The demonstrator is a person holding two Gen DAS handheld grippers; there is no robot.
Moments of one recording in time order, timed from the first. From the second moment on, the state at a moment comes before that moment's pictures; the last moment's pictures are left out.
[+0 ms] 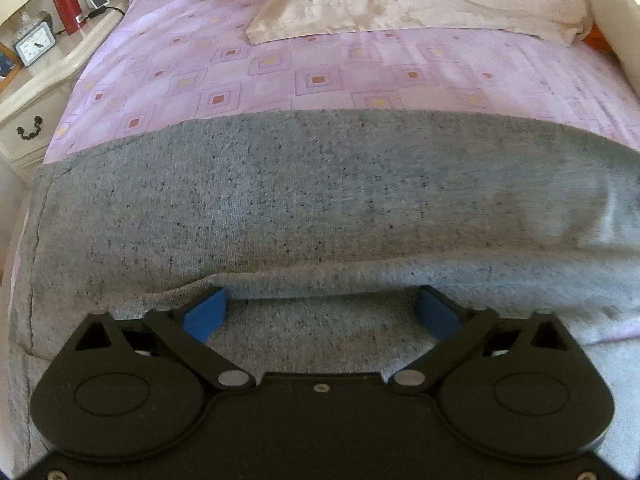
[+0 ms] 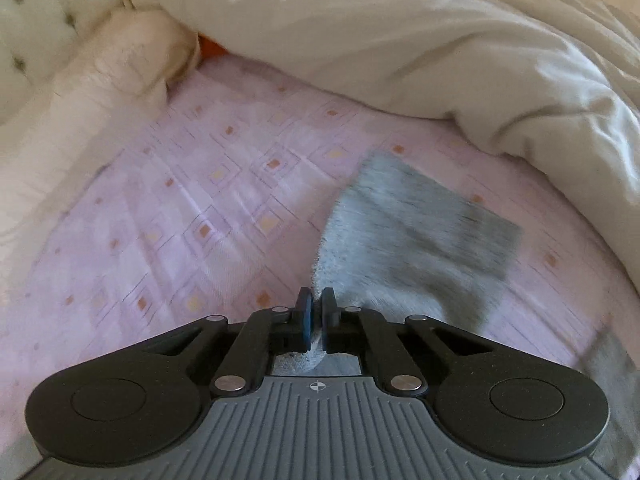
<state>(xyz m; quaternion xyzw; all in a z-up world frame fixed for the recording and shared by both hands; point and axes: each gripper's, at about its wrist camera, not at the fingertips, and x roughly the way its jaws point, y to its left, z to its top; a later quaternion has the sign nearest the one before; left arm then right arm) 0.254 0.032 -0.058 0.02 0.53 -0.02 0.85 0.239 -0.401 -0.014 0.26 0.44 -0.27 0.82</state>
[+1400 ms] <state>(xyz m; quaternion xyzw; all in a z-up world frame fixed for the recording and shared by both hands) 0.350 0.045 -0.006 -0.15 0.56 0.02 0.81 0.130 -0.368 -0.051 0.27 0.33 -0.25 0.87</state>
